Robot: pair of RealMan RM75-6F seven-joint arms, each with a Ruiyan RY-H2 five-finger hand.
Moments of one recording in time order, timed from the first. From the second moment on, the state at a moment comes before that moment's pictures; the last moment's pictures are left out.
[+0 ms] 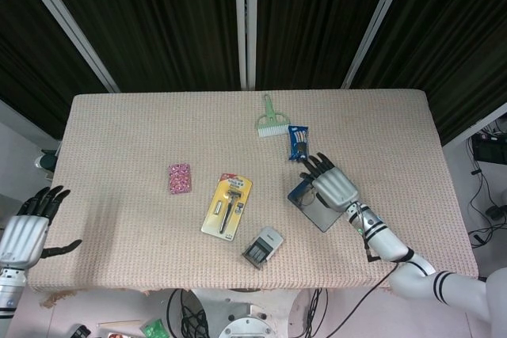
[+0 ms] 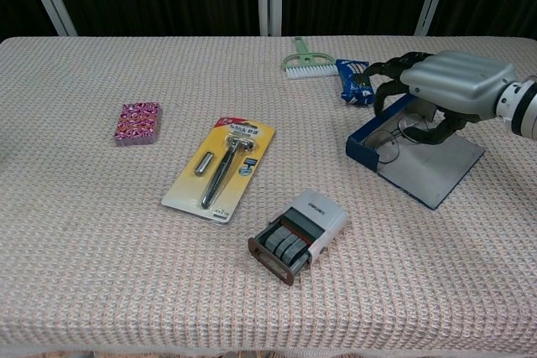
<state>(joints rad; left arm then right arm) -0.13 -1.21 0.00 -1.36 1.56 1.46 -0.08 0.68 -1.51 0.05 -1.26 -1.46 0.95 -0.22</state>
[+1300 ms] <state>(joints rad) -0.13 -1.23 0.01 -1.33 1.57 1.45 -0.09 0.58 -1.56 -0.08 -1.03 -1.66 1.09 -0.02</state>
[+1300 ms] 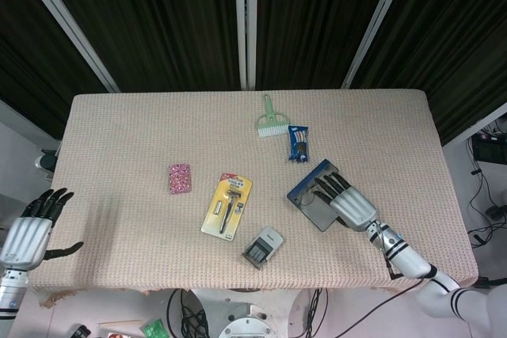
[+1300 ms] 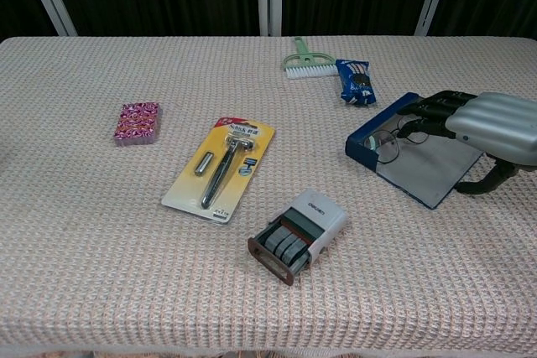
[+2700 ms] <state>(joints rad) -0.13 -1.23 0.01 -1.31 1.55 1.45 -0.11 0.48 -1.52 -0.06 -1.04 -1.64 1.27 0.03</state>
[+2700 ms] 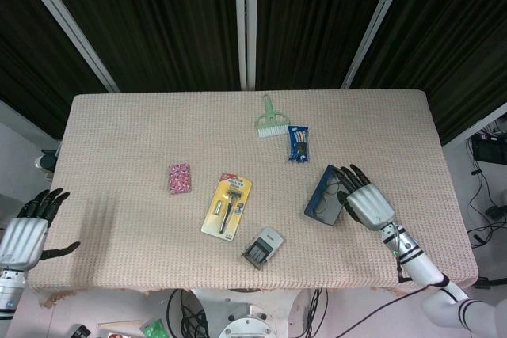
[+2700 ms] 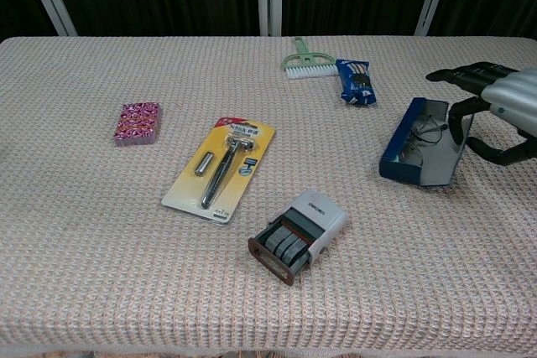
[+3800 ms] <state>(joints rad) -0.14 -1.23 0.02 -1.31 1.57 1.44 -0.11 0.50 -1.64 -0.06 -0.89 -1.75 1.35 0.05</state>
